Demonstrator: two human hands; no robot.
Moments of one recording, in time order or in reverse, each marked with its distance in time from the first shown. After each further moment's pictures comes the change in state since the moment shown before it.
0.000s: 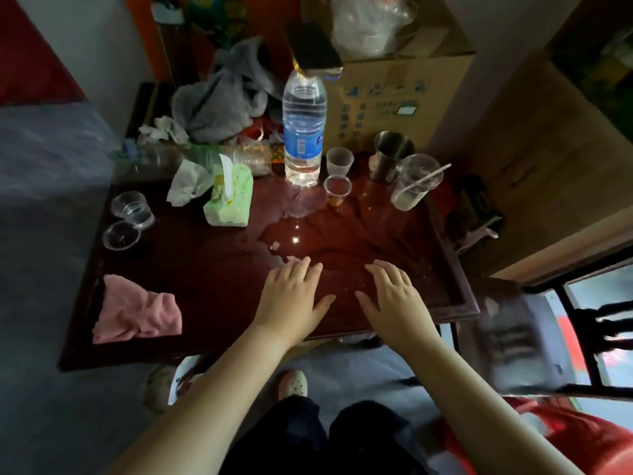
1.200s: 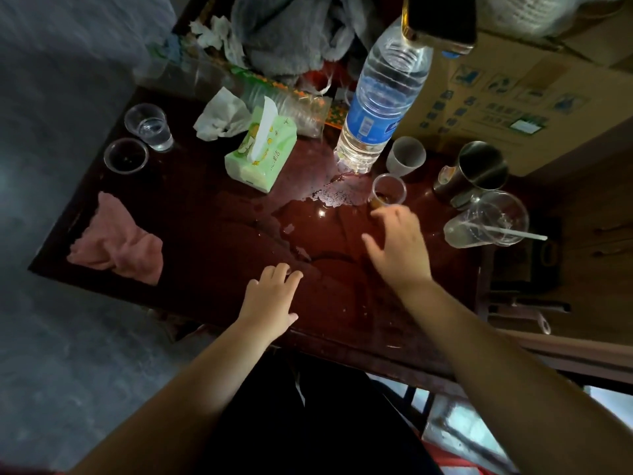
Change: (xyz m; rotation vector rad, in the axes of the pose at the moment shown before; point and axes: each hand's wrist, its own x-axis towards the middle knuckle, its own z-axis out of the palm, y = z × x) left_hand 0.042 -0.018 0.079 -0.105 -0.246 -0.408; right_hand 0.200 0.037 0.033 0.038 0.013 -0.361
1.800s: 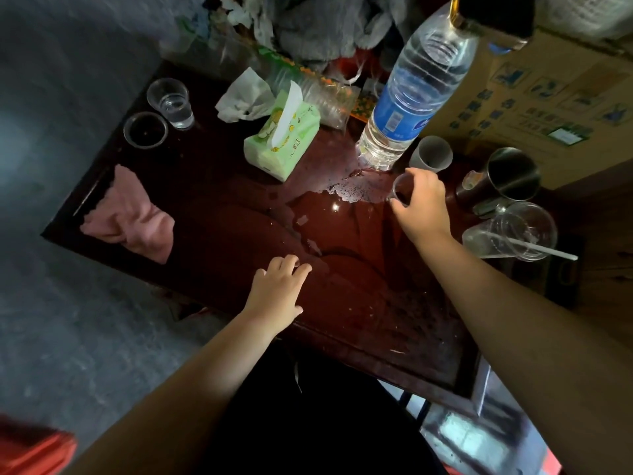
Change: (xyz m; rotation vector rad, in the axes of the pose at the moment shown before) left_hand -0.002 0.003 0.000 -0.086 0.020 -0.052; right_hand 0.077 0.026 0.010 0.069 -0.083 0.175
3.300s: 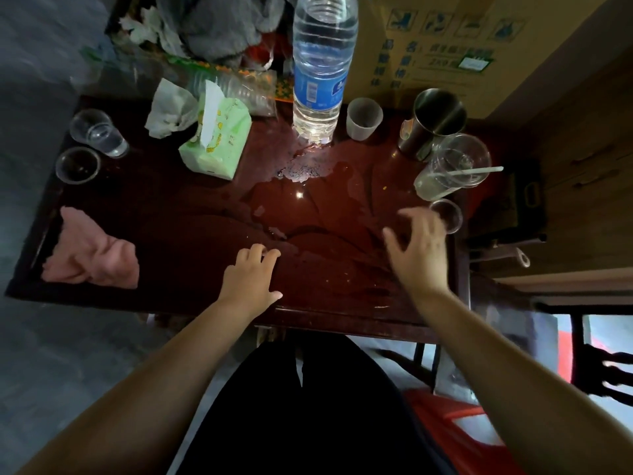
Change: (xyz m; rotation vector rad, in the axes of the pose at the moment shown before) left_hand 0.002 -0.001 -0.006 0.119 -0.055 0.068; right_hand -0.161 0.046 -0.016 0.038 0.361 0.038
